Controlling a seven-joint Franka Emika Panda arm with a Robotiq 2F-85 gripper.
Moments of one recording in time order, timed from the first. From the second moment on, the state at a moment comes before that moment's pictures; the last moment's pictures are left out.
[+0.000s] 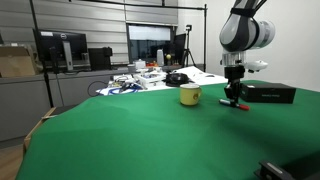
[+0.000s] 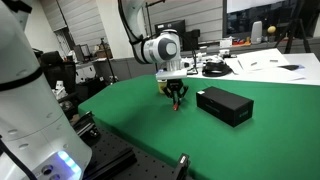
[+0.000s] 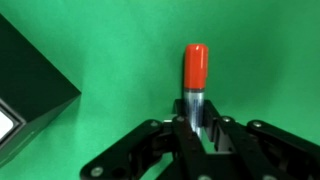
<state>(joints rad) -0.08 0.58 0.00 -2.23 -0.10 2.70 -0.35</state>
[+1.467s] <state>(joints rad) -0.16 0.73 0.03 -1.50 0.28 1.39 -0.22</state>
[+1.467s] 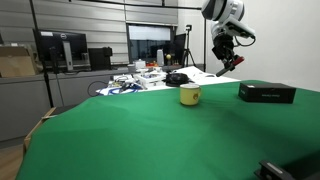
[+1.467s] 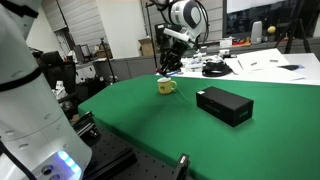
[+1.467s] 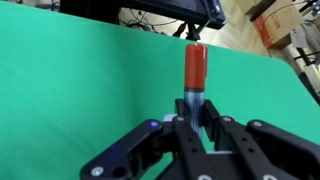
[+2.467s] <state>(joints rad) -0.16 1.22 0.08 -0.86 0.55 1.14 0.10</state>
